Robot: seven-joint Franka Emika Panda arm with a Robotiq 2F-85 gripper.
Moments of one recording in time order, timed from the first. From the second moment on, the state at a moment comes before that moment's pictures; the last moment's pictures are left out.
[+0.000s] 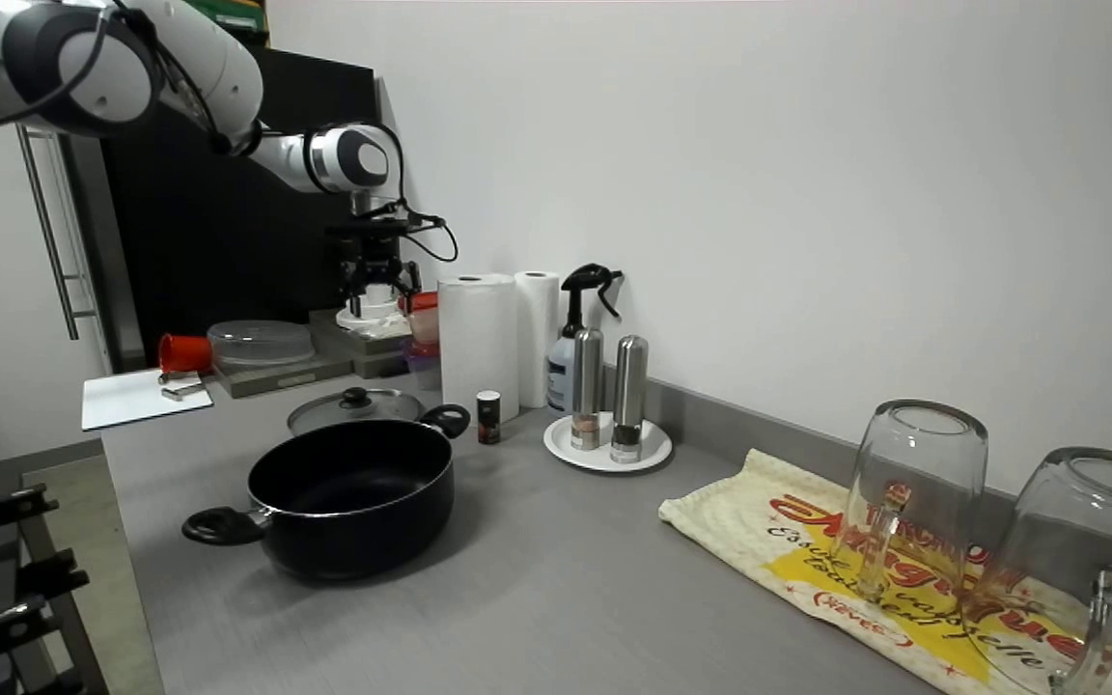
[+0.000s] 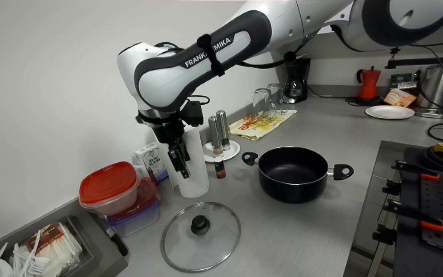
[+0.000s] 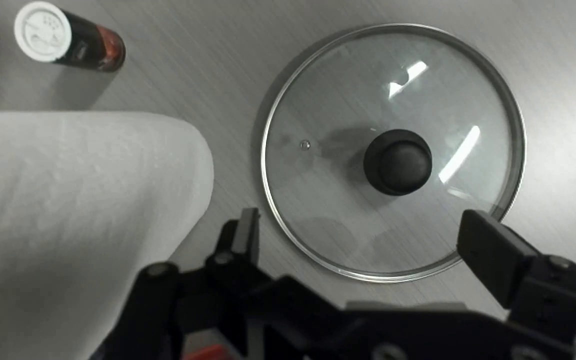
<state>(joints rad) 0.38 1.09 0.13 -0.83 -0.25 1.79 -0.32</state>
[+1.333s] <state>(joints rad) 0.47 1.32 0.13 -0.68 -0.25 1.84 -0.53</state>
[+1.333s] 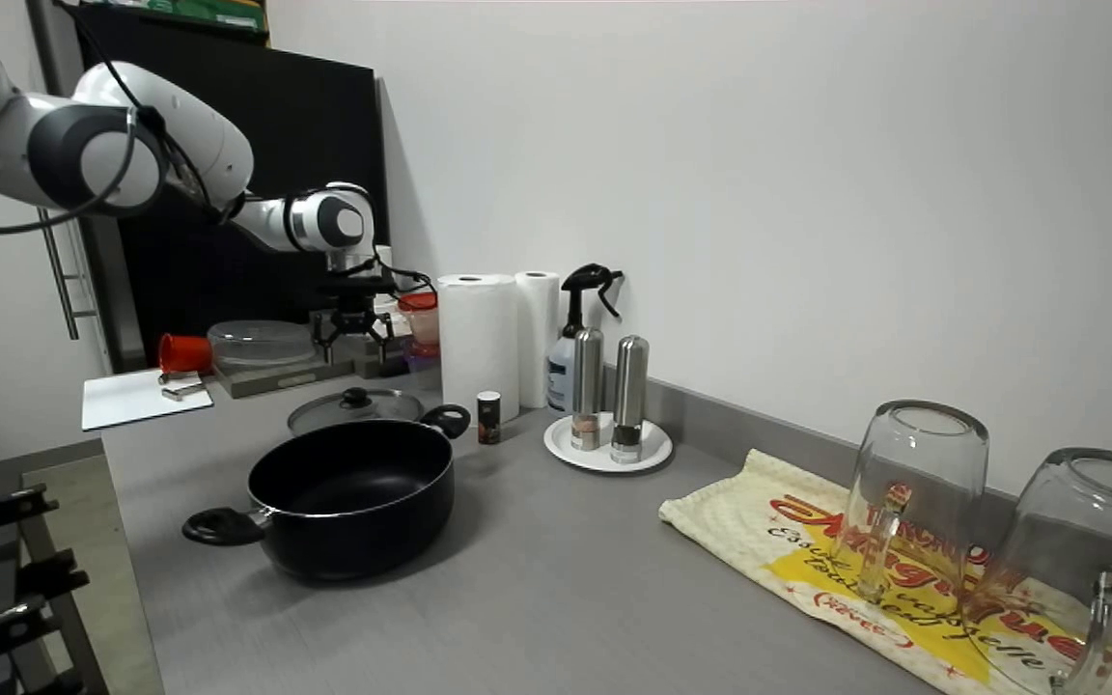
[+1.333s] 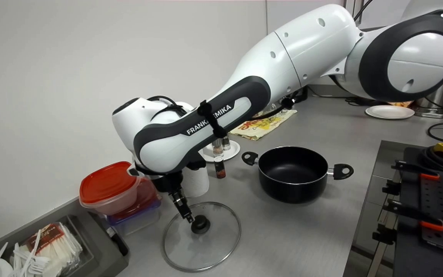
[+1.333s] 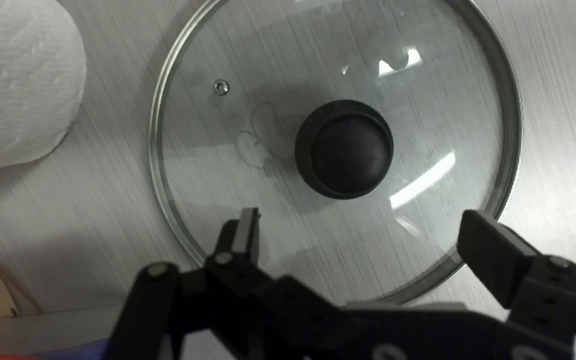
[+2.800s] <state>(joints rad) 0.40 1.34 0.19 -0.73 -0.22 1.87 -0.54</state>
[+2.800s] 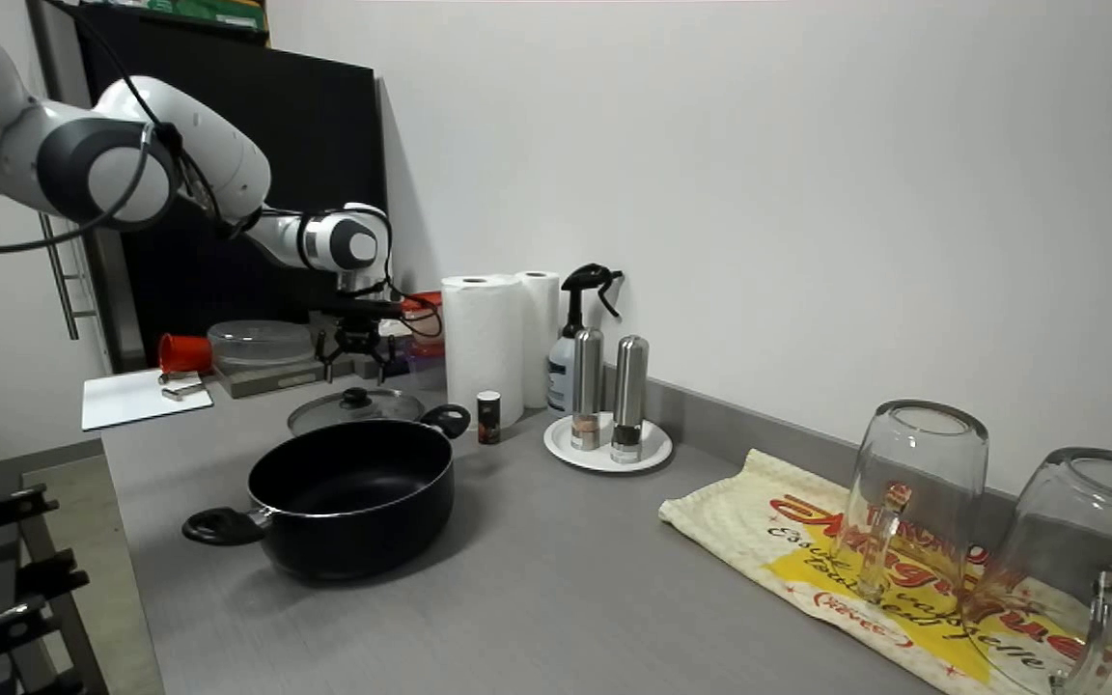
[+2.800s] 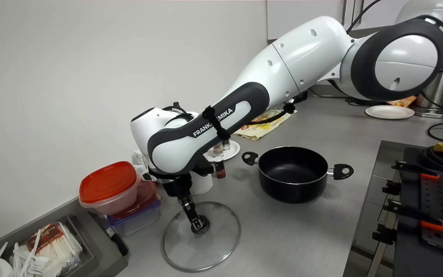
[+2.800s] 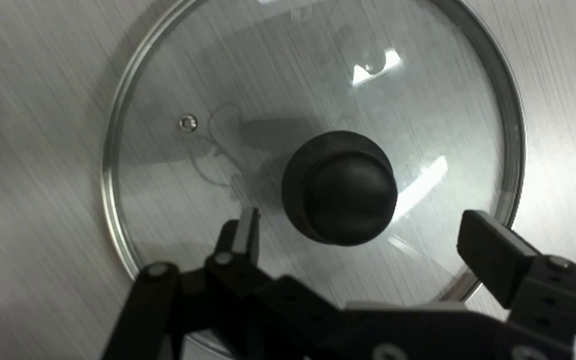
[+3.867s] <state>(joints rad) 0.40 1.37 0.19 -0.73 -0.22 1.87 -0.54</state>
